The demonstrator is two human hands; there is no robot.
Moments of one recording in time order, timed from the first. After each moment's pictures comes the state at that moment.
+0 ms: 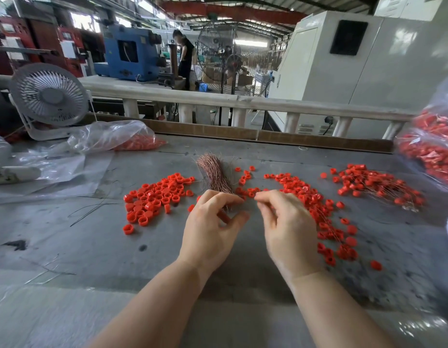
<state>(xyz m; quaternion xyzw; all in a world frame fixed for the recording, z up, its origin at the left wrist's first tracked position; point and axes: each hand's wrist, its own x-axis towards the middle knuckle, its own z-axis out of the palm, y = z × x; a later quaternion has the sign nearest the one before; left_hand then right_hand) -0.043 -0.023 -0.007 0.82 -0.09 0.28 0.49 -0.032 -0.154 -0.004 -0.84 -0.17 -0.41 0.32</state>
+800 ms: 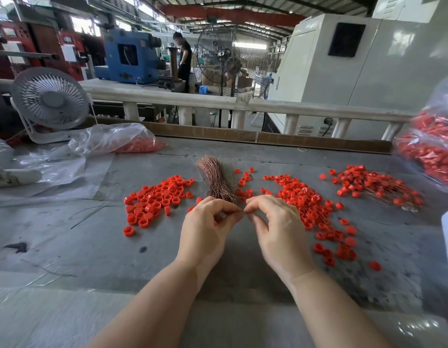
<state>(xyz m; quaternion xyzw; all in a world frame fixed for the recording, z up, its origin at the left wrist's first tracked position) -0.037 -0.019 -0.011 0.82 -0.07 0.27 0.49 -0.035 -0.151 -0.002 -0.87 -0.21 -0.32 0.32</state>
